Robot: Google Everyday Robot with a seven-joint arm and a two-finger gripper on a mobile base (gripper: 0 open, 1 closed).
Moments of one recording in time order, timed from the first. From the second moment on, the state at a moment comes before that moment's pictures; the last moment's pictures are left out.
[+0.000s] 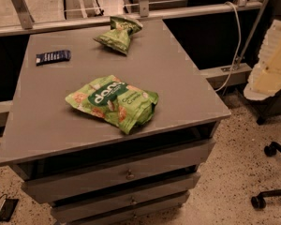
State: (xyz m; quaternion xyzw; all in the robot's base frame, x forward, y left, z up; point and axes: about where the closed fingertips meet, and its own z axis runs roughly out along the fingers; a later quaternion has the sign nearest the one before) arm 0.401 -0.167 1.092 -0.61 0.73 -0.13 0.28
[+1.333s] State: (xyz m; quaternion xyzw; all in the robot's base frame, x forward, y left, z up) arm 0.500 -0.102 1.091 -0.63 0.67 -0.10 0.37
